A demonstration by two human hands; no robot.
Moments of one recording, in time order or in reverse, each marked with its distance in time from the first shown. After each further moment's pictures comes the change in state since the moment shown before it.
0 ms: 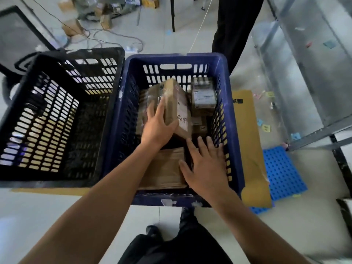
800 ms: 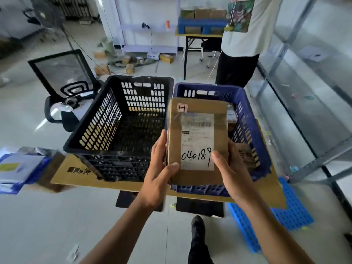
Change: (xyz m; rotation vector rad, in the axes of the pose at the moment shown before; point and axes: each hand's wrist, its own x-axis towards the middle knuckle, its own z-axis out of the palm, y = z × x) left_hand -0.263 -0.087 -0.147 -0.871 -0.042 0.392; right_hand -0.130 -0.124 -0.035 1.074 0.269 -0.219
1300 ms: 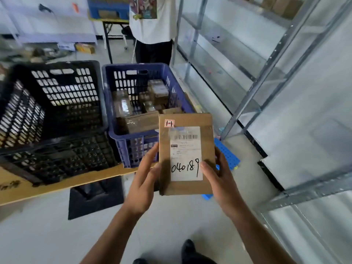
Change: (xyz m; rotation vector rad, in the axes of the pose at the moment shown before) left_hand -0.113 -0.025 0.062 -0.108 -0.338 -0.146; right_hand -0.212 -0.006 -0.021 0.059 0.510 0.252
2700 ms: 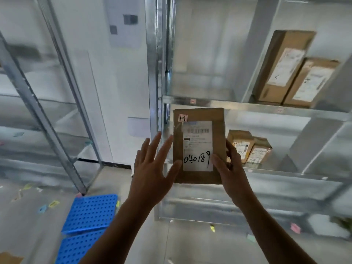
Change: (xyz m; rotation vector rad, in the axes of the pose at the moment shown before) left_hand 0.012 0.089 0.641 0.586 -0.752 0.836; right_hand -0.222 -0.007 -0.562 -0.099 1.079 -0.145
